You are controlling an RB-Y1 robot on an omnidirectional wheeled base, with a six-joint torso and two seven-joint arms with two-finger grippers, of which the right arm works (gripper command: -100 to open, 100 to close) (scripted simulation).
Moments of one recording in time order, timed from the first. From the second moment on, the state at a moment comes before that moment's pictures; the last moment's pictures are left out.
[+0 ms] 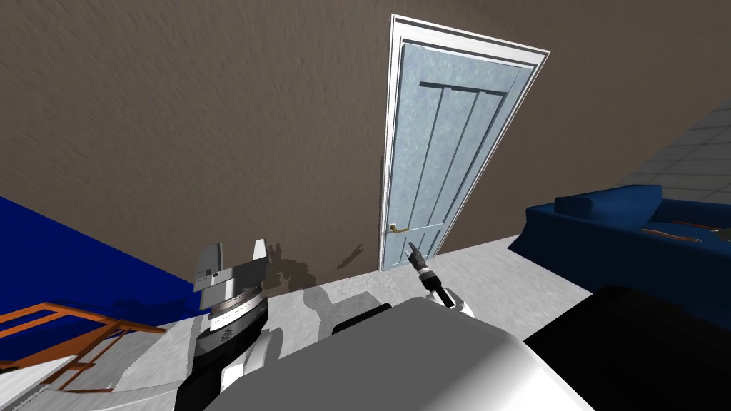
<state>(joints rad) 0.16 -0.33 -0.06 -0.91 -0.05 -0.90 -0.31</state>
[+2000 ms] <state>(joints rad) 0.08 -0.34 -0.08 -0.68 -0.08 -0.93 -0.30</state>
